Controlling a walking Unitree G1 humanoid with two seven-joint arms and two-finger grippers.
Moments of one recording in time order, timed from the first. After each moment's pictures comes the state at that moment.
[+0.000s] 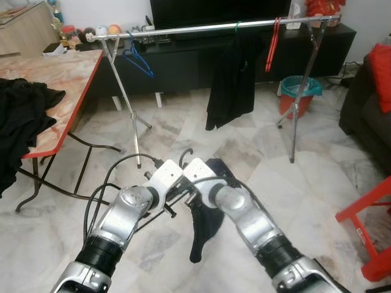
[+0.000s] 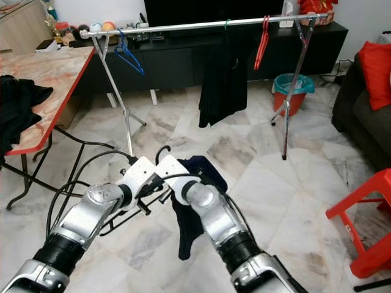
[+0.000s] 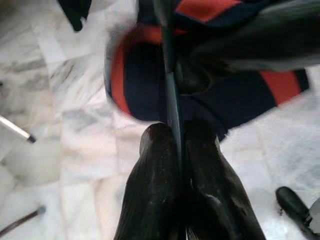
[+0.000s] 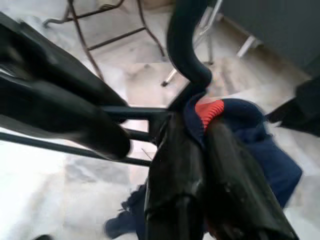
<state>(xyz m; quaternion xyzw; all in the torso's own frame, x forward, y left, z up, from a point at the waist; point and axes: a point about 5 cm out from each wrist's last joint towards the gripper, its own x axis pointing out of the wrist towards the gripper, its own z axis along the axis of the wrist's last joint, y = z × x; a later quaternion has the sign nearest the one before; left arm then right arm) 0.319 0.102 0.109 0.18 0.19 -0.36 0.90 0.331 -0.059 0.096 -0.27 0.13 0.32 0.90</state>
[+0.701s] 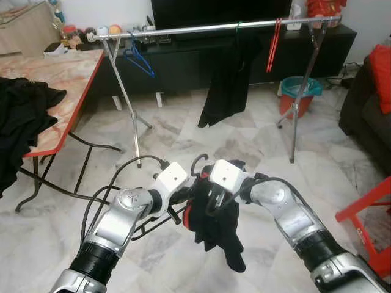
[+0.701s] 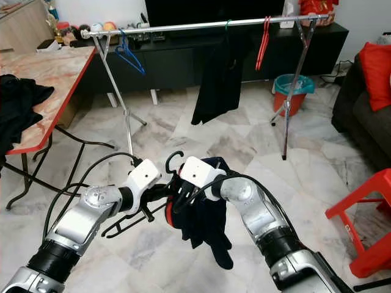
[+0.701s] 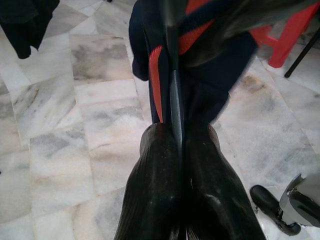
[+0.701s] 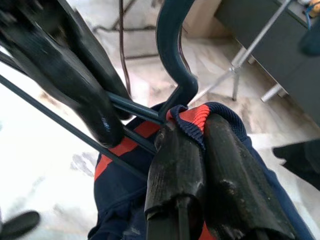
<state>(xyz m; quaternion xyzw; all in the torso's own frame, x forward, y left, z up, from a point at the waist) 0.307 0.096 0.113 0.16 0.17 -0.43 0.87 0.325 -0.098 0.114 -0.29 0.07 0.46 0.84</state>
